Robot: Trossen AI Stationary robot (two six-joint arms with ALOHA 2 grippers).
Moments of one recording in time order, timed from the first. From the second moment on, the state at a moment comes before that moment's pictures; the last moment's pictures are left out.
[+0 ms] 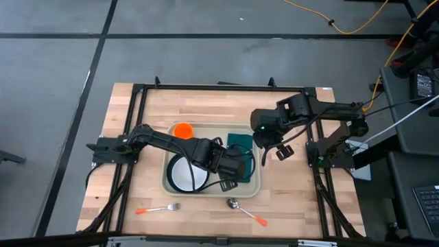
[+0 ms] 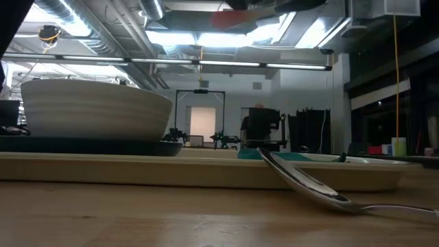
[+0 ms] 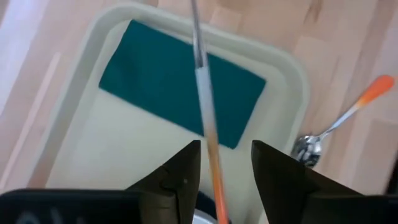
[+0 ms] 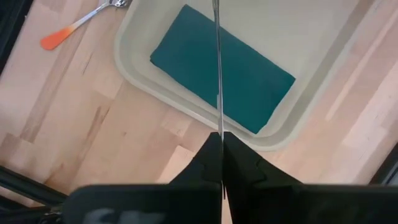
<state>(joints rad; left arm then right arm) -0.30 2.16 2.35 -1.39 -0.31 -0.63 0.10 1.63 1.91 -1.57 -0.04 -0.42</state>
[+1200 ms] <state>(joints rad) -0.30 2.17 2.28 -1.39 -0.30 -0.74 0.05 1.53 1.91 -1.57 -0.02 -0.31</state>
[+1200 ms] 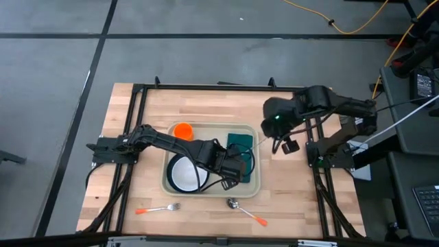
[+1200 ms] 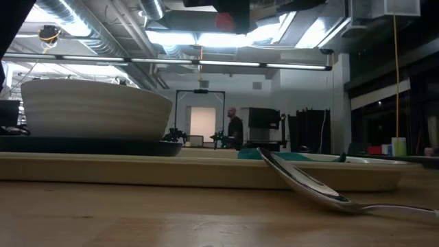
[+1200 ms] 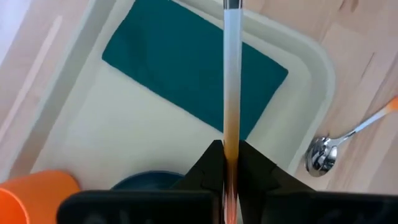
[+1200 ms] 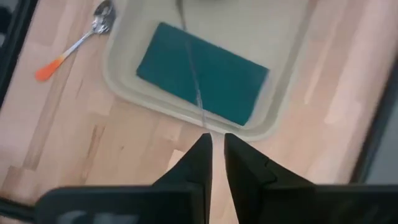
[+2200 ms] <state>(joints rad) -0.30 2.17 1.85 -0.51 -0.33 -1.39 -0.02 1.00 1.91 -1.41 0.55 -0.03</state>
